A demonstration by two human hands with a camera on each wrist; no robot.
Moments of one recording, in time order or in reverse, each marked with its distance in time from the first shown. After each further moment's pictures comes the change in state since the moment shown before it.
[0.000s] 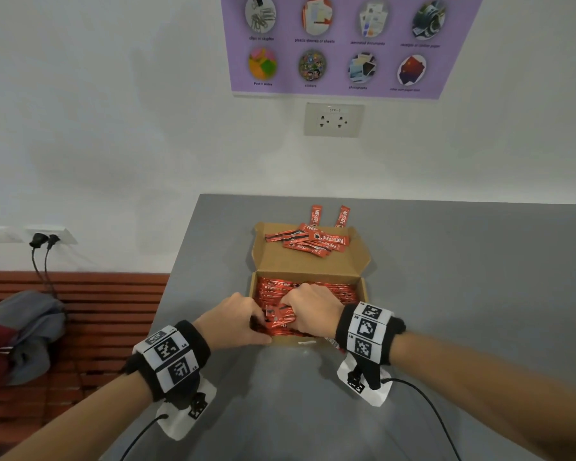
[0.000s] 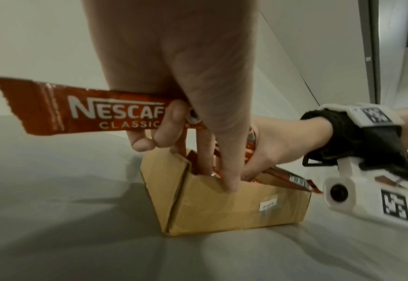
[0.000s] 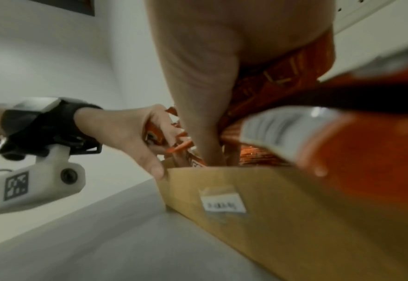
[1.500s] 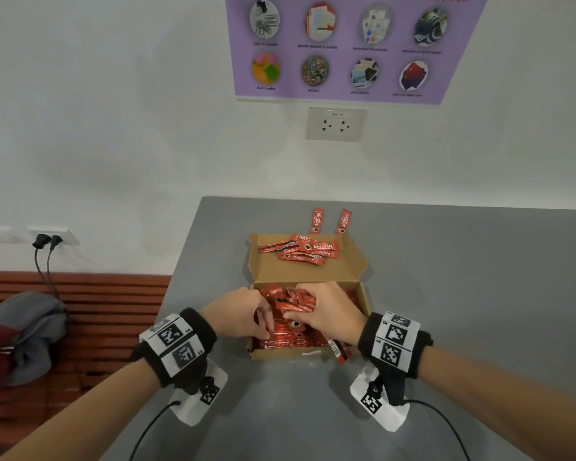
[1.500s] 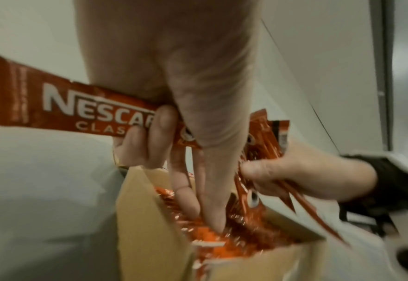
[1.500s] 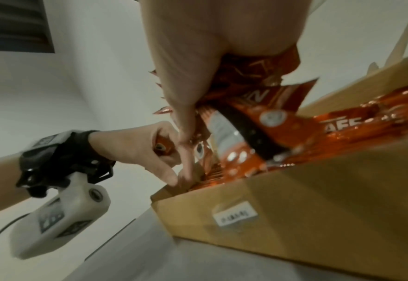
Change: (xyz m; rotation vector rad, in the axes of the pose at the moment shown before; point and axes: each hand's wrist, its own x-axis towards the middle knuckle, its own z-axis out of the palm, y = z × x) left_hand 0.007 0.005 -0.016 -0.037 -0.094 -0.045; right_hand -0.023 0.011 -0.005 0.529 0.260 0.052
